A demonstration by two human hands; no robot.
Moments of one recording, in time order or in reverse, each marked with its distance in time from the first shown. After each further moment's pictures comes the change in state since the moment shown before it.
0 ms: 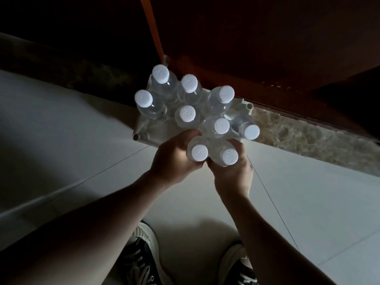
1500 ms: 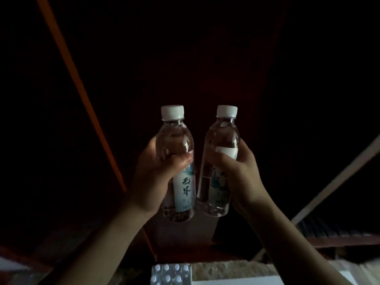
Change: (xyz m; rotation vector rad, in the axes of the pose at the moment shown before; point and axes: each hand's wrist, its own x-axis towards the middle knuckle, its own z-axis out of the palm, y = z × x) left_hand -0.168 0.830 -0.697 -0.884 -0.010 0.630; right_hand -0.335 -0.645 -0.819 1.025 -0.164 -0.605
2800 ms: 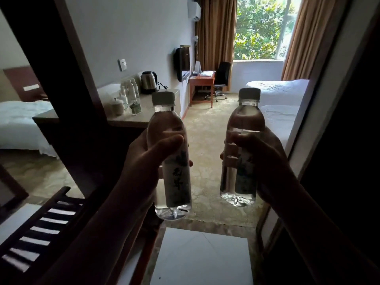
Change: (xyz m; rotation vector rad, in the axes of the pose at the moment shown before) left_hand -0.111 0.053 0.674 -0.345 -1.195 -0.168; right_hand -0.469 -0.269 -0.421 -0.294 1.295 -0.528
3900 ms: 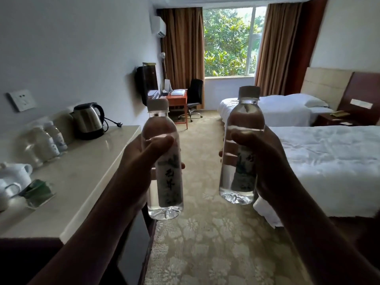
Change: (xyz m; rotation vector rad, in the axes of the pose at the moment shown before) left_hand 0.626 -0.193 0.058 -0.035 -0.136 0.044; right_hand 0.582 0.140 -0.169 -0.171 0.194 -0.127
